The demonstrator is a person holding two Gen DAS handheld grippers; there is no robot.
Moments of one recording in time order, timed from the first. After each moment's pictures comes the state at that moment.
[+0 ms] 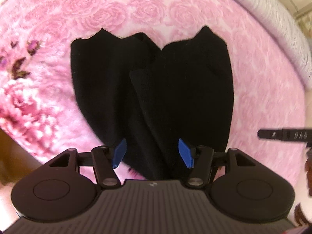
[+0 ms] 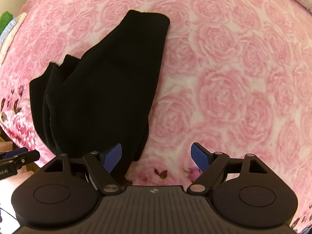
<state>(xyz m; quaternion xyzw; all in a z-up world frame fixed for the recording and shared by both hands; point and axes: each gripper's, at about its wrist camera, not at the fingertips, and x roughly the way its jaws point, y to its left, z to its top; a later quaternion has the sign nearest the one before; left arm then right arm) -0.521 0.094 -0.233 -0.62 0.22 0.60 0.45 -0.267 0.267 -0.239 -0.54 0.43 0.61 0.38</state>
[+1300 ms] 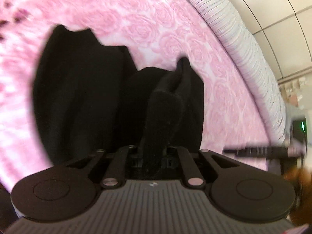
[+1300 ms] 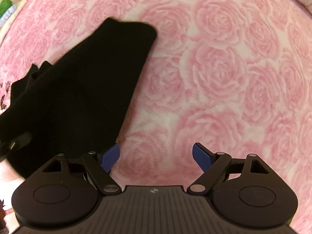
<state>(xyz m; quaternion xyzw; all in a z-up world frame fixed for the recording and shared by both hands) -0.491 0.073 -0.256 -0.62 0.02 0.65 0.45 -0.253 0.369 -0.286 -0.58 0.39 0.65 0.31</state>
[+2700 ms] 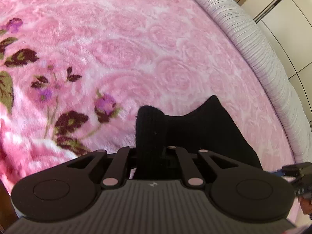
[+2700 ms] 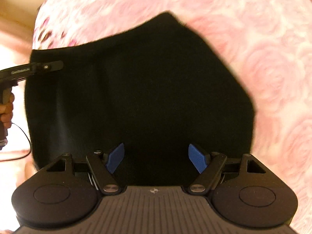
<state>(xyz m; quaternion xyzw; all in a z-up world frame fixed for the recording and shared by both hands) -0.716 0.066 -0.305 -0.57 0.00 0.74 0.36 -0.491 0.347 -0.310 -0.62 0.24 0.74 0.08</state>
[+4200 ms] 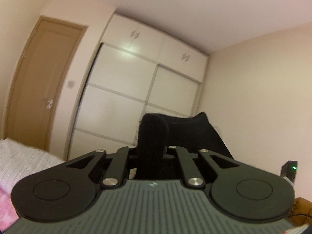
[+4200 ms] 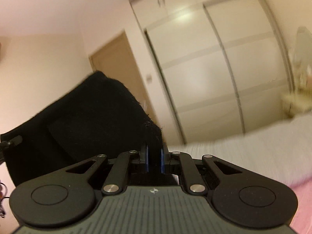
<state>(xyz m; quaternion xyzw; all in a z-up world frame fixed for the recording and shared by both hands) -0.628 0.261 0.217 -0.09 -0.11 0.58 0.80 -0.190 0.397 0.144 0.03 0.18 0.85 0.50</state>
